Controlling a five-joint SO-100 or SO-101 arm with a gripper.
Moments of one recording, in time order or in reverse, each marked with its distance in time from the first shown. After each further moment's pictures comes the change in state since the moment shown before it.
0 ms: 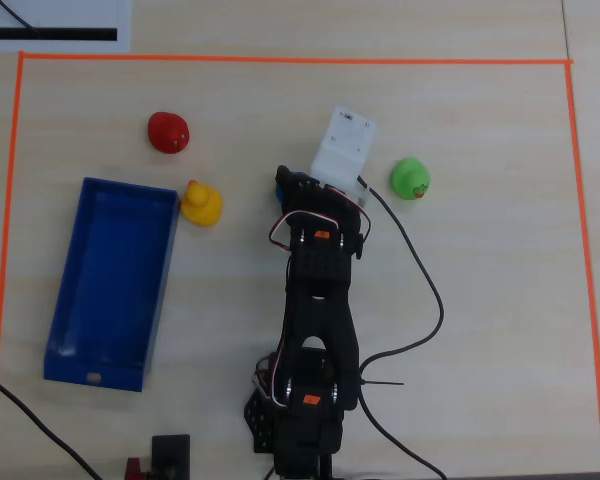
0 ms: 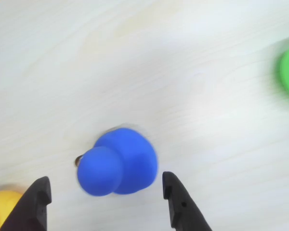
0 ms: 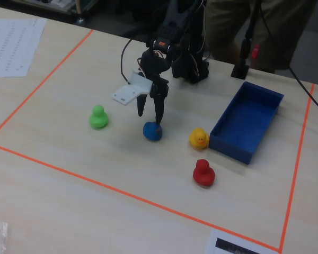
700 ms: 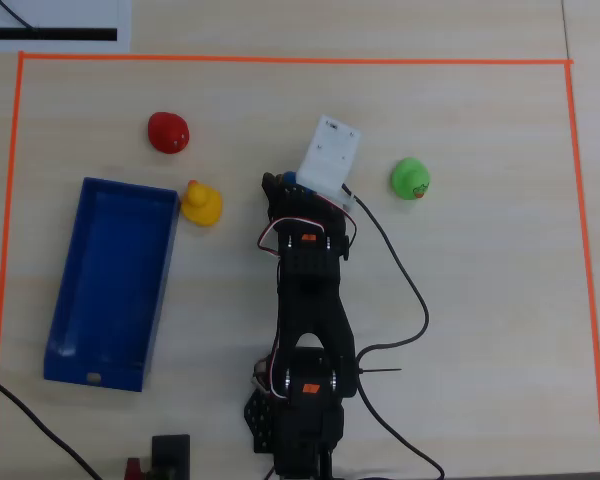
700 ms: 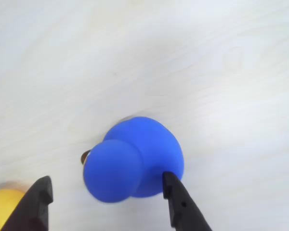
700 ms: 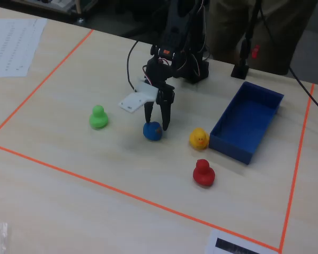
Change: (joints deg) arm -3.7 -4.2 4.7 -7.6 4.8
